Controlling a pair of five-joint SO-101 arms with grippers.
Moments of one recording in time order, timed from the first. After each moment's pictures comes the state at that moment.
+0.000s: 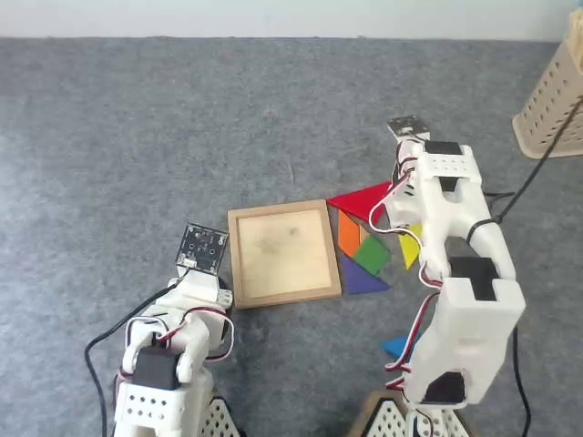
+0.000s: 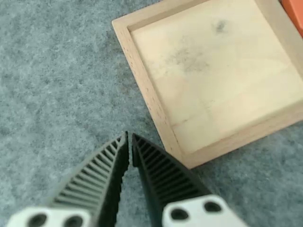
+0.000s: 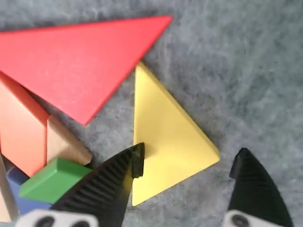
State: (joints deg) left arm 2.8 -103.4 97.6 72.0 -0.7; right arm -2.9 25.0 4.0 70.1 13.4
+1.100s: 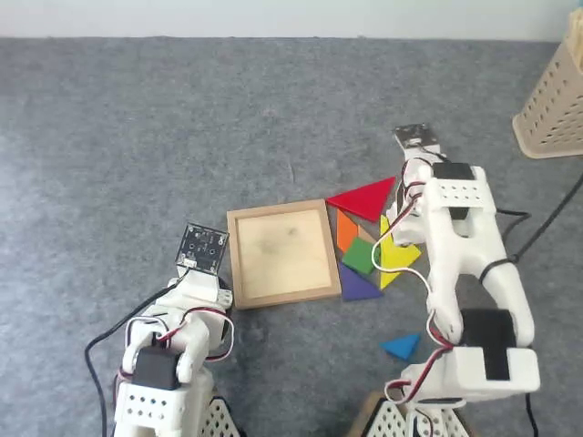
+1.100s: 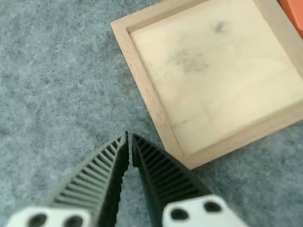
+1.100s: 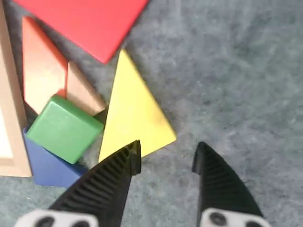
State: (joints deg) left arm 2.8 -103.4 97.6 72.0 -0.7; right arm -3.8 0.5 23.8 69.8 10.9
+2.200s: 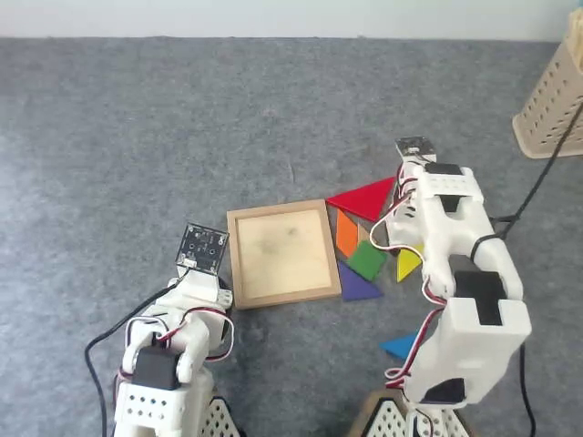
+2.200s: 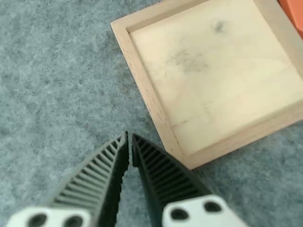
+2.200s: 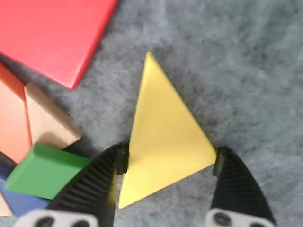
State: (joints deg) left arm 2.8 -103.4 97.6 72.0 -0.7; right arm -2.3 16.8 18.8 65.1 7.4
